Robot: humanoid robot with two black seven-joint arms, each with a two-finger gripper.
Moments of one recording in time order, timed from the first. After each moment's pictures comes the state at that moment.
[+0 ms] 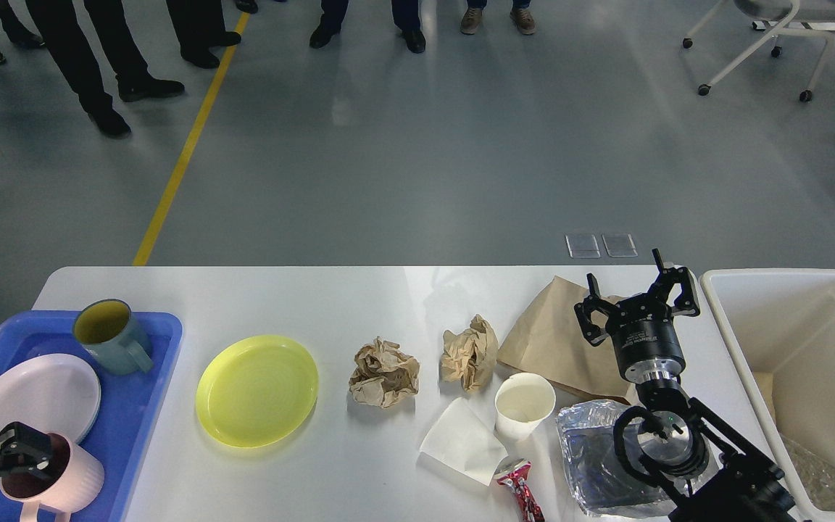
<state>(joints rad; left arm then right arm) -1.35 0.95 1.03 -1.13 0.36 -0.59 0.01 0.29 -0.10 1.05 0.89 -0.14 0.21 0.52</state>
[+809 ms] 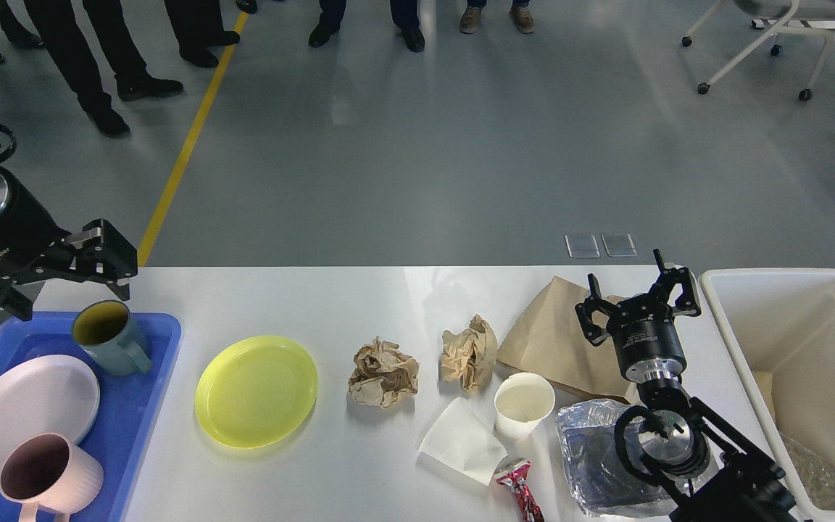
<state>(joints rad) -2.43 0.32 1.69 -1.59 -0.15 -0.68 0.02 0.29 -0.10 1.05 0.89 -0.14 0.21 0.52</state>
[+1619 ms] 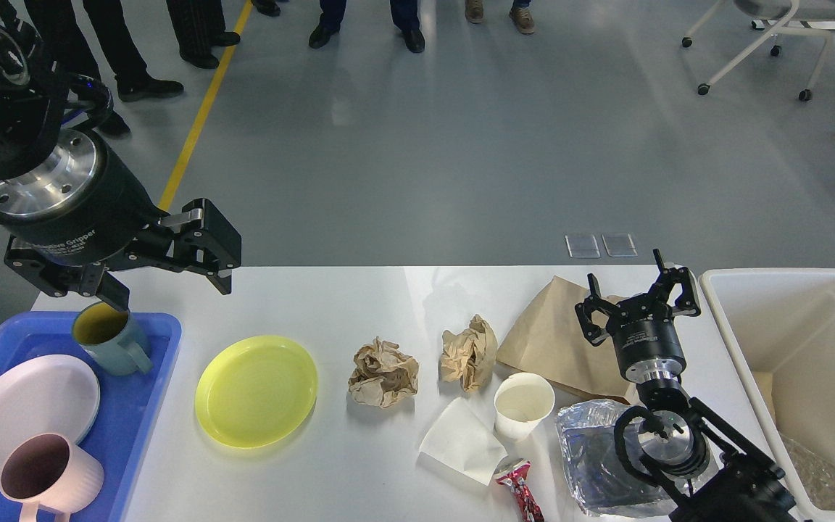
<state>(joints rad) -2.70 0.17 1.57 -1.75 -0.31 -0.77 0.01 0.29 -0.10 1.05 0.89 -0.14 0.21 0.52</state>
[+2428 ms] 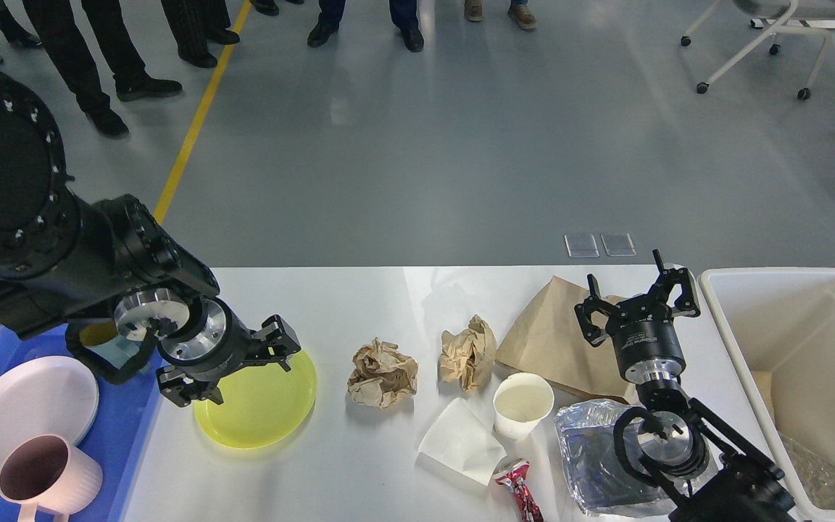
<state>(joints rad) -1.88 0.02 1.45 -1.47 -0.70 -0.28 0.02 0.29 -0.10 1.05 0.89 -0.14 0.21 0.52</state>
